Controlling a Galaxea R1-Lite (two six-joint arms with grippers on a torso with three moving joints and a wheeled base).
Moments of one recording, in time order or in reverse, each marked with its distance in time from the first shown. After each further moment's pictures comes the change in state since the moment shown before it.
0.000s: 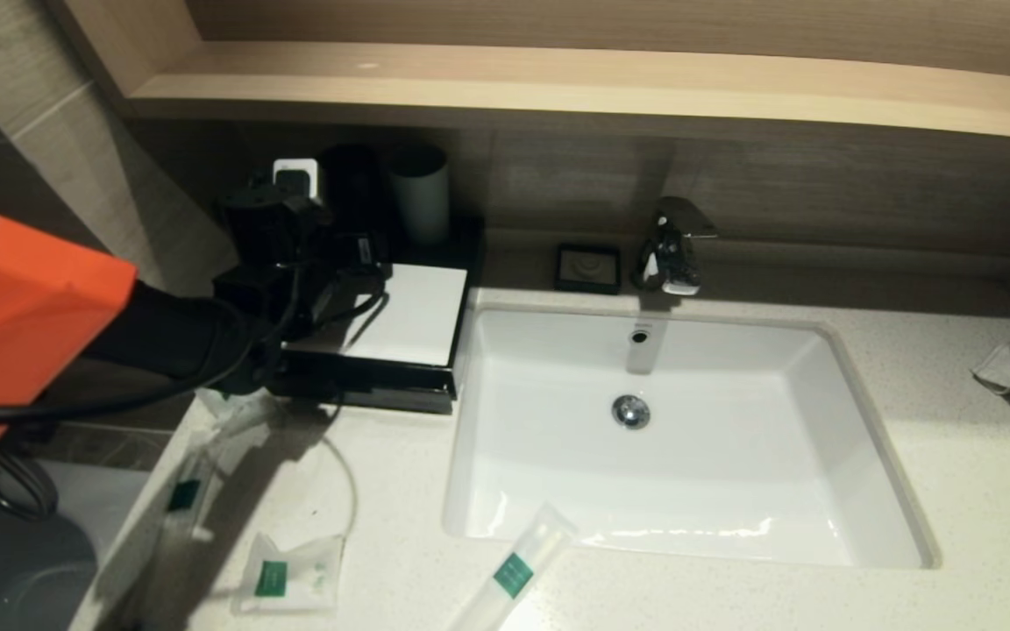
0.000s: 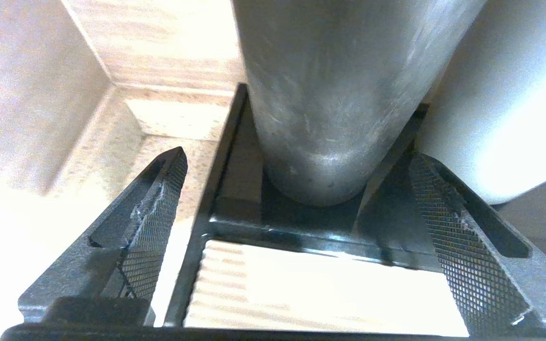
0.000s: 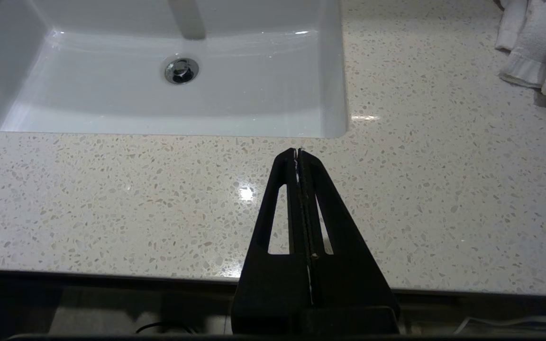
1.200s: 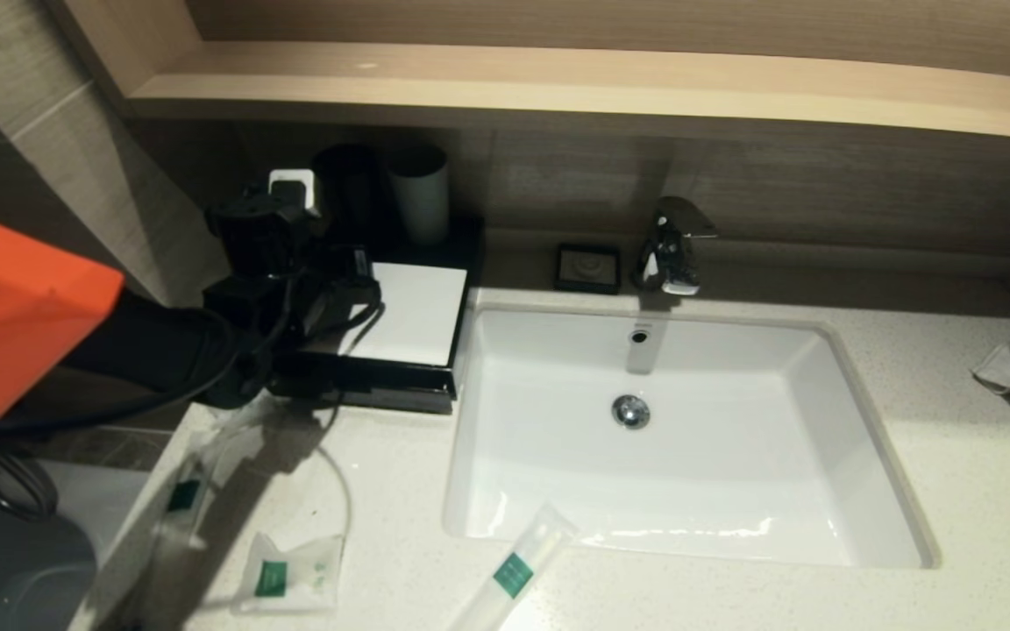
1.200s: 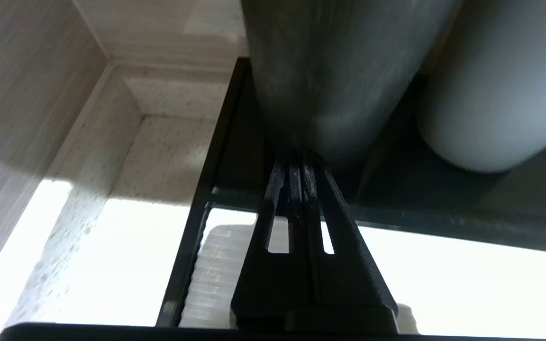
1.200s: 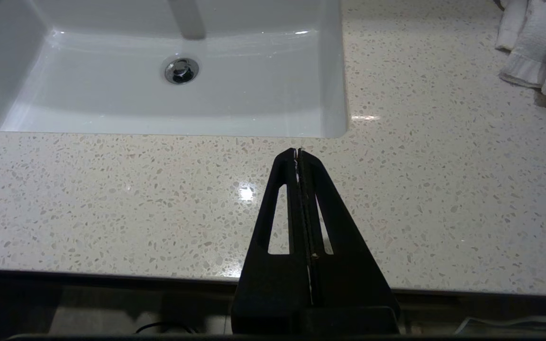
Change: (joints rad) left arm 0.000 -0.021 0.062 -0.008 -0.010 -0.001; right arm 0.000 0.000 0.000 0.000 0.000 0.000
